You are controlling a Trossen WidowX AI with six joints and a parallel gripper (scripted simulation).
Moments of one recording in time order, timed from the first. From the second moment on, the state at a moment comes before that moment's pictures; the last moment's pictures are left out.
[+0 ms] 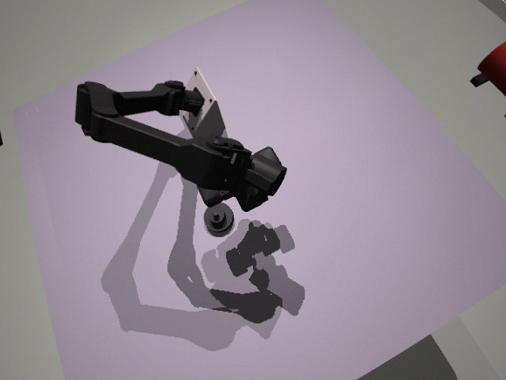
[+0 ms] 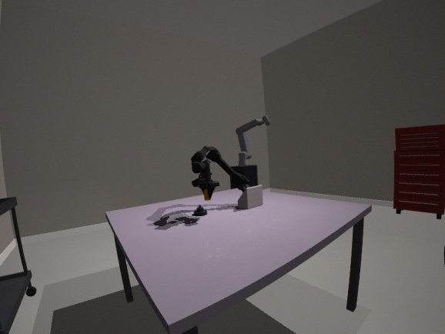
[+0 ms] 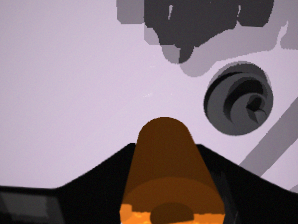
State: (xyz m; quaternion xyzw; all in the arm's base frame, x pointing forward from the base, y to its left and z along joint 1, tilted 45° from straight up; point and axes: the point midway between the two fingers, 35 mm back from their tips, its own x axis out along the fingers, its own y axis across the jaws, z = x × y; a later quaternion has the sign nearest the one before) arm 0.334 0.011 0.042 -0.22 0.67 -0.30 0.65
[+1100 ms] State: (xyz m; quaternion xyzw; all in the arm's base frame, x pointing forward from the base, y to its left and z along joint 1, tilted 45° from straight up) arm 0.328 -0.076 0.090 -0.23 0.66 -0.31 0.64
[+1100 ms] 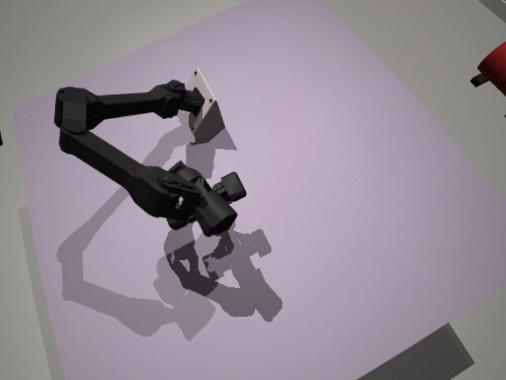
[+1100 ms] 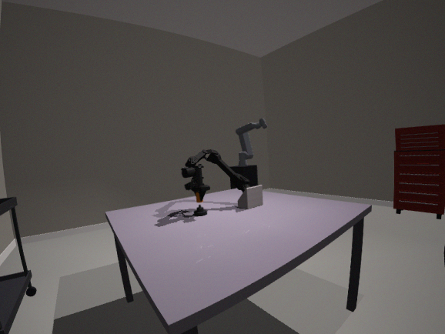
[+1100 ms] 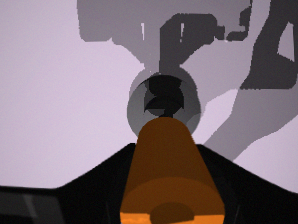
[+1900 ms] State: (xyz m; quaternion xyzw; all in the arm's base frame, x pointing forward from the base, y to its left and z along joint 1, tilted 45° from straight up) arm 0.327 -0.092 0.079 -0.23 0.66 -0.31 0.64
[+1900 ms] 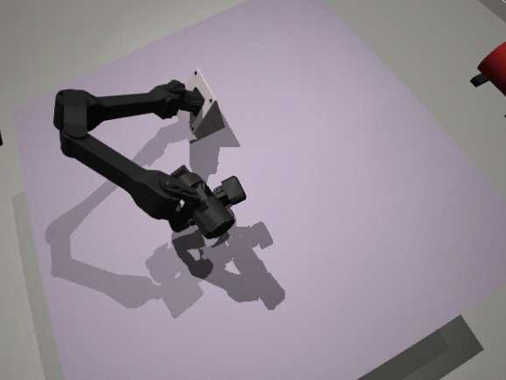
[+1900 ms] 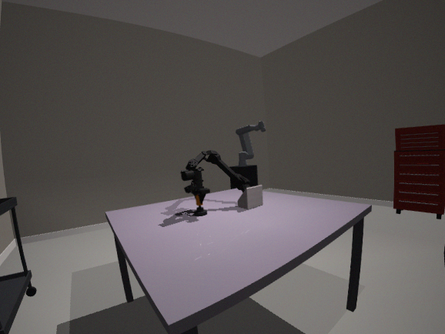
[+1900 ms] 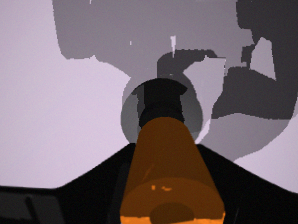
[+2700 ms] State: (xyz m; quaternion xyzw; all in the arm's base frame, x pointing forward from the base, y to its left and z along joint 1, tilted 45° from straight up) arm 0.325 -0.089 0.077 -0.28 0.69 -0.25 0.62
